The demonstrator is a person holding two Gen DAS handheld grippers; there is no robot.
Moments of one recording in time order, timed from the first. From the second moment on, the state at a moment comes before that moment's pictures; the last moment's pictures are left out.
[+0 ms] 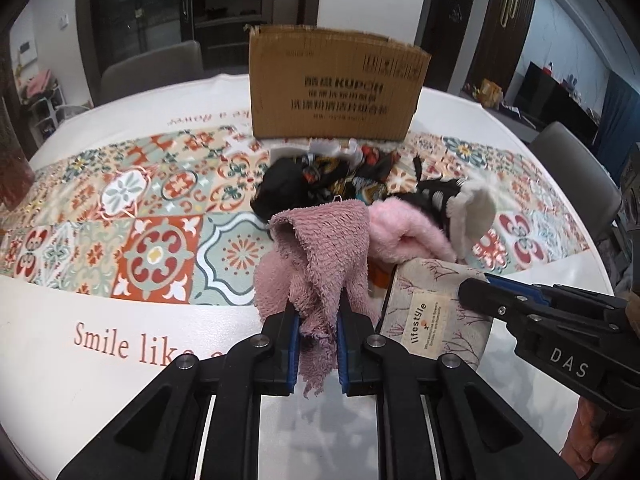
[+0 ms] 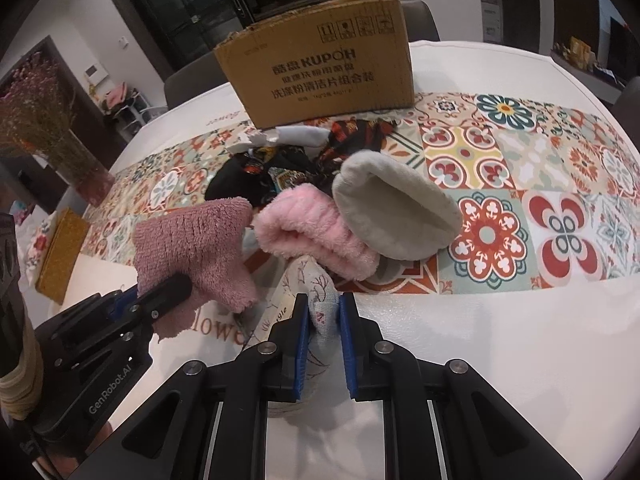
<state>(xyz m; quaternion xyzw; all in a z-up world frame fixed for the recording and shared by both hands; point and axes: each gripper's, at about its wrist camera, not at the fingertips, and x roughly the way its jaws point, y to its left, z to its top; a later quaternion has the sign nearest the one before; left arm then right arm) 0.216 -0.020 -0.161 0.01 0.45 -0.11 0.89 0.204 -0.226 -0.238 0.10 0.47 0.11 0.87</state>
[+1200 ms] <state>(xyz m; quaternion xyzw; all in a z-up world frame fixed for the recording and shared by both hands) 0.232 -0.026 -0.024 0.02 0.27 -0.08 0.96 0.223 -0.239 -0.099 0.06 0.29 0.10 0.95</state>
